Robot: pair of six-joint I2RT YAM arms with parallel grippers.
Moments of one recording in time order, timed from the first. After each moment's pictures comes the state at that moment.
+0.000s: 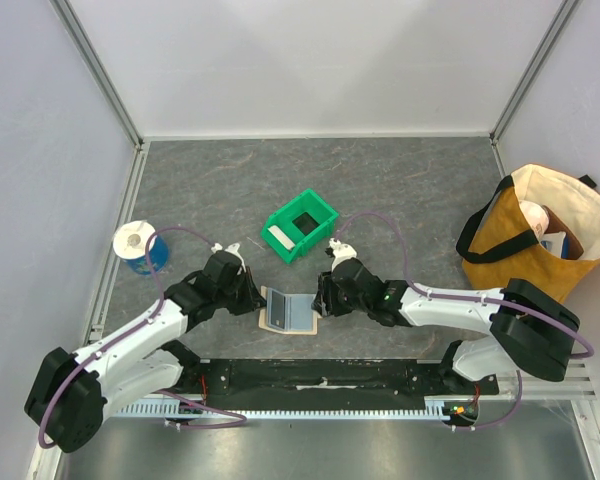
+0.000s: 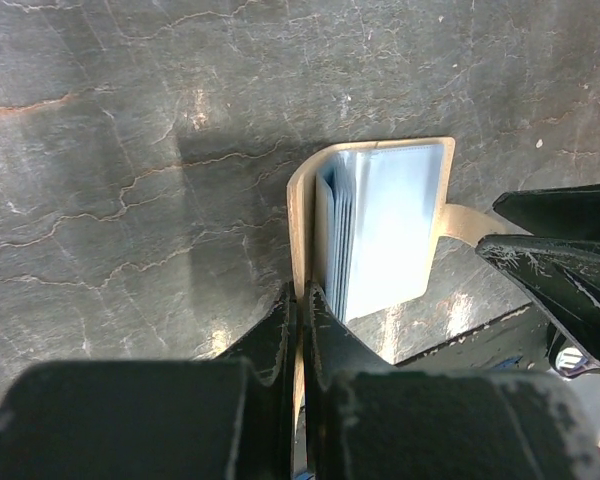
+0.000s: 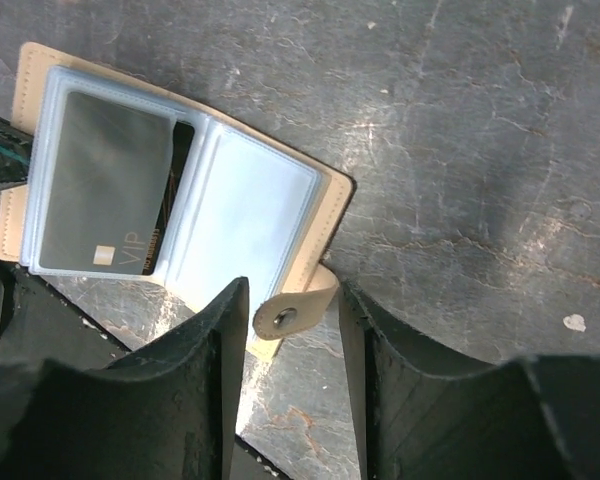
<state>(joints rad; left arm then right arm) -0.60 0.94 0.44 -0.38 0.12 -0.80 1.01 1.39 0.60 0.04 0.08 0.69</state>
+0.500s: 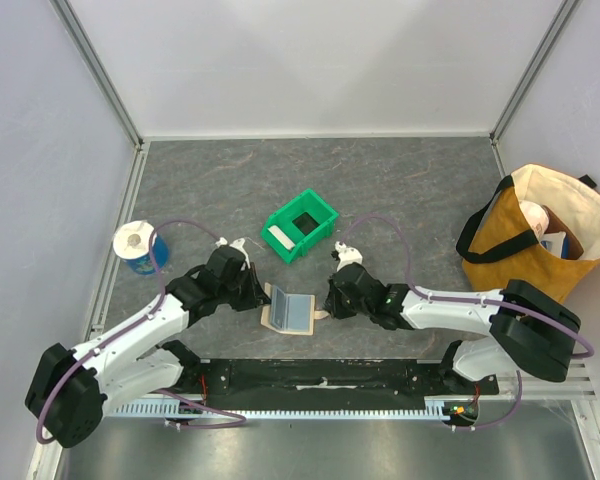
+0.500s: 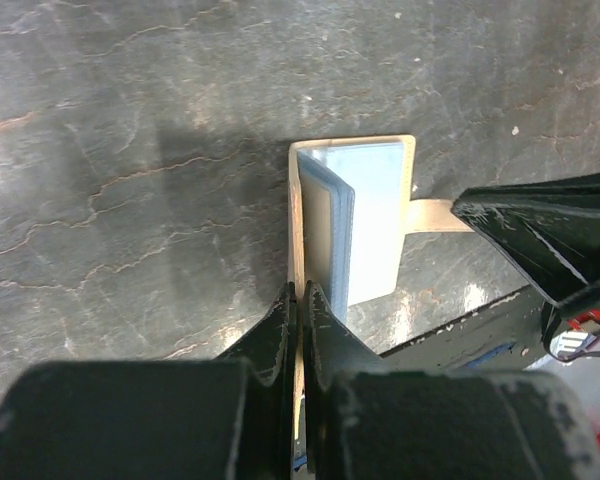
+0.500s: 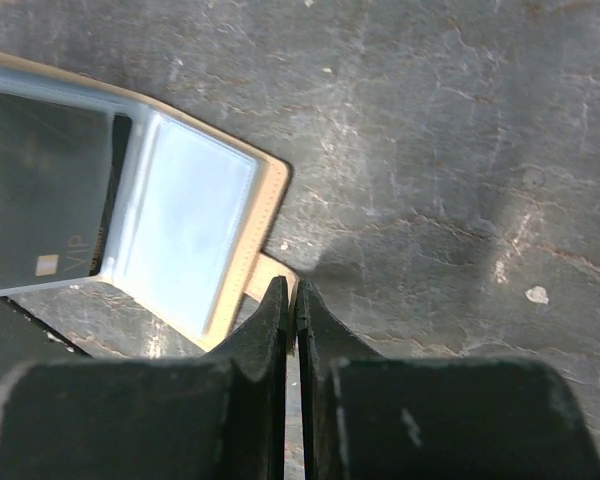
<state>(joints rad) -0.62 0.96 0.51 -0.42 0.12 -0.78 1.01 1.38 0.58 0.02 0.15 0.73</state>
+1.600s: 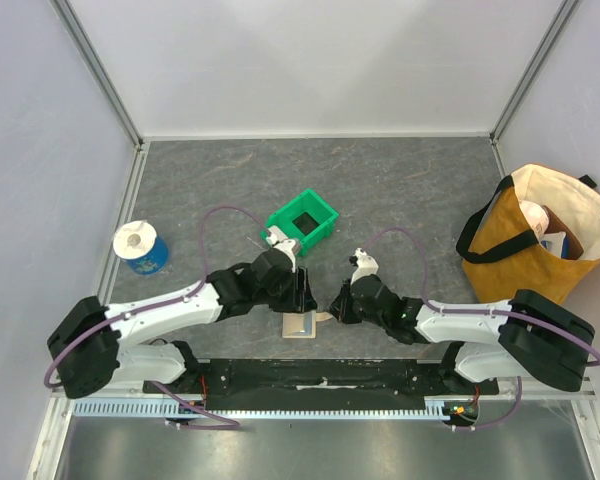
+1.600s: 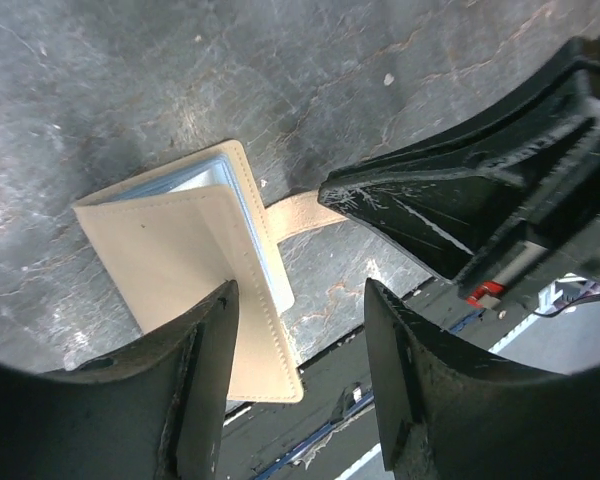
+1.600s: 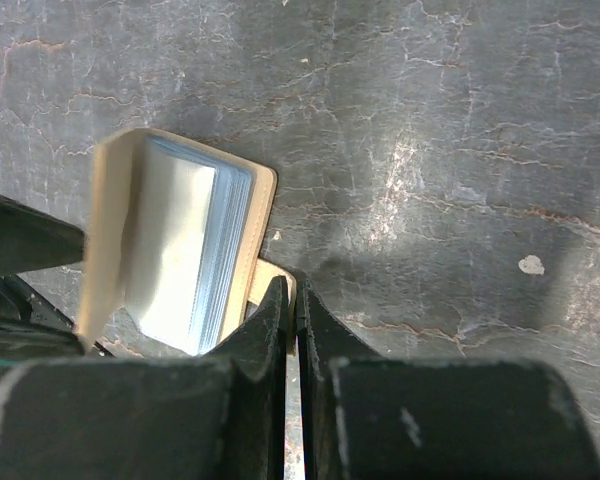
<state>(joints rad) -0.95 1.25 0.68 -0.26 0.04 -0.80 1.01 1.29 0.37 0.27 0.16 0.85</state>
